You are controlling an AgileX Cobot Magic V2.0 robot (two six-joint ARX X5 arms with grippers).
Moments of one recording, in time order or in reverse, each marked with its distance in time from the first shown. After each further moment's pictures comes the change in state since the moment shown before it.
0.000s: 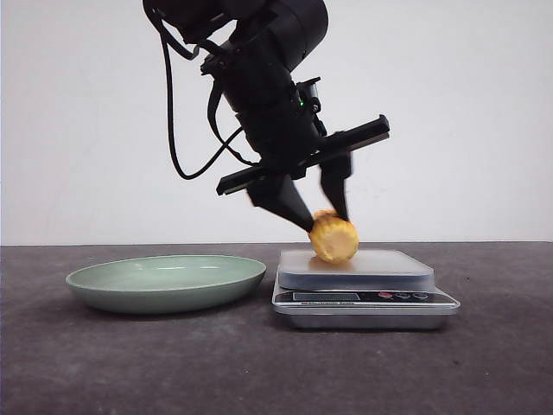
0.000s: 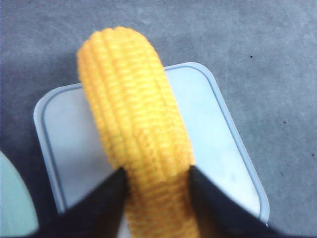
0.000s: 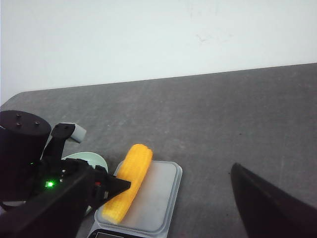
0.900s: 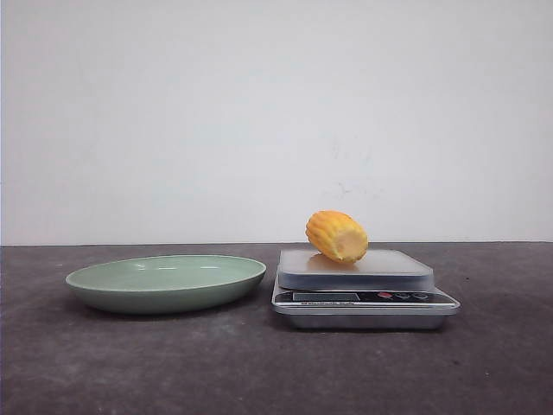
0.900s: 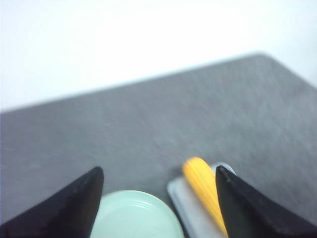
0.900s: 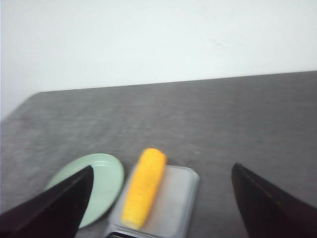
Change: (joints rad) left arm -0.030 -0.852 0.011 -0.423 -0.344 0.293; right arm 0.065 0.057 0.005 0.065 -0.045 0.026
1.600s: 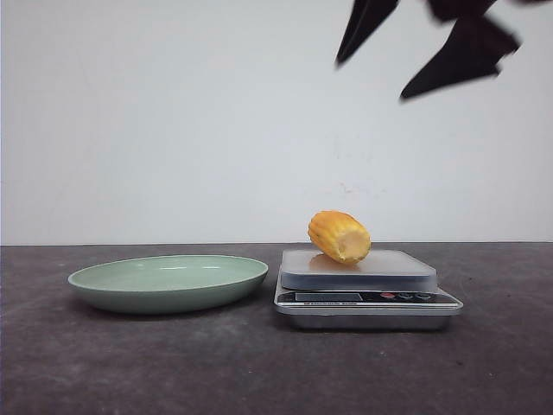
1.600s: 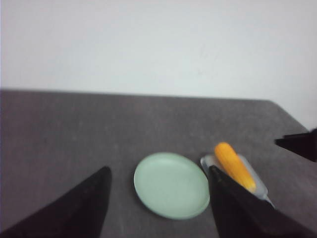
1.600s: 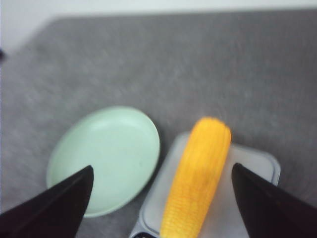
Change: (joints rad) left arm 0.000 -0.642 0.001 -0.581 -0.057 -0.182; right arm 0.395 0.629 0.053 0.307 0.227 0.051
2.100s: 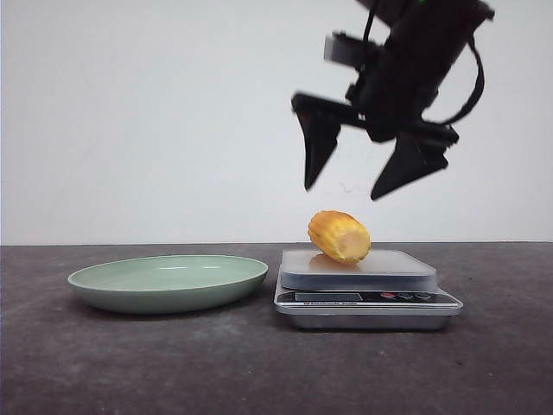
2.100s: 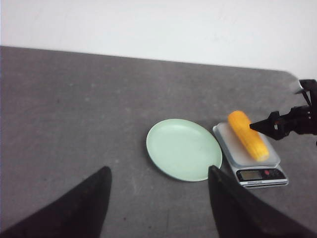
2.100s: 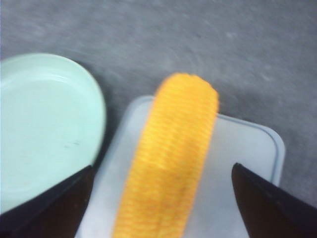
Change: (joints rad) left arm 0.000 -0.024 -0.021 -0.144 -0.013 -0.062; right arm 0.031 0.340 0.108 0.001 0.152 -0.006
